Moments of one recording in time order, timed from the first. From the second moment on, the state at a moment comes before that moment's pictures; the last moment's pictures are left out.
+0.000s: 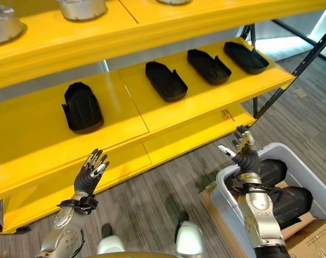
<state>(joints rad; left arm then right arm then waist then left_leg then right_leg) 0.19 0.32 -0.19 0.05 -0.75 -0.20 0.00 0.14 -0.49 -0.08 -0.04 0.52 -0.22 -0.17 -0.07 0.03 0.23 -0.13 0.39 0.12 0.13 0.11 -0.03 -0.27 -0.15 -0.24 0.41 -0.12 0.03</state>
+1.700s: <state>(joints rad) 0.23 0.36 -0.12 0.01 -0.67 -0.20 0.00 0.15 -0.36 0.06 0.02 0.56 -0.18 -0.11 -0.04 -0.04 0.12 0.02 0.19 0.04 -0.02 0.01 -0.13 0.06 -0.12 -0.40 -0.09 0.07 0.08</state>
